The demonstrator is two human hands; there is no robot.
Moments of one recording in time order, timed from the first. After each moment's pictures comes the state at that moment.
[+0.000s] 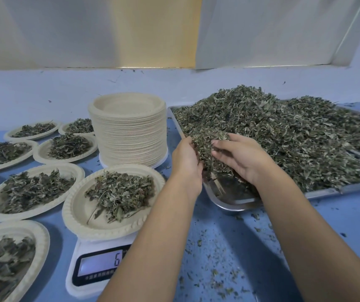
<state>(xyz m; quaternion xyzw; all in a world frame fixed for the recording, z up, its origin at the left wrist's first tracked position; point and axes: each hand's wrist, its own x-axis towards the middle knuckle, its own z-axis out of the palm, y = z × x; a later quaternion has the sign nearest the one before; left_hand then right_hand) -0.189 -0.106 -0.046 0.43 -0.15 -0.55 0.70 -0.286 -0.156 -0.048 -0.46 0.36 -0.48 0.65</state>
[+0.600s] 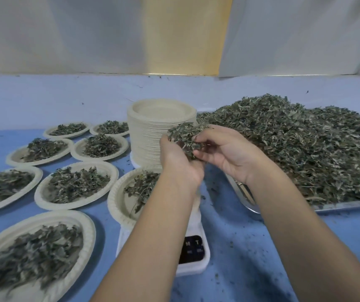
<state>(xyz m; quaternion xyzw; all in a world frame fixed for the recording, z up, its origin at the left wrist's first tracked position) -0.132 -0.059 -0.013 0.24 -0.03 -0.57 0.78 -0.212 -0.102 -0.012 -0.54 0.23 -0.38 0.71</state>
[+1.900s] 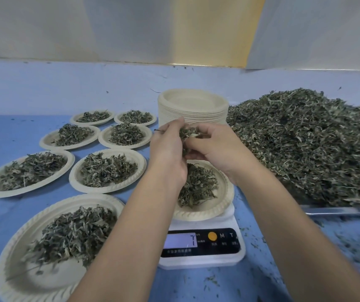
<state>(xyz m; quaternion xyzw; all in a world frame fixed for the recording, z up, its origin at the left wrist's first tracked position) -0.074 -0.021 -0.020 0.42 -0.13 -0.42 0.79 -0.152 -0.061 -0.023 -0.70 0.24 -0.35 0.58</state>
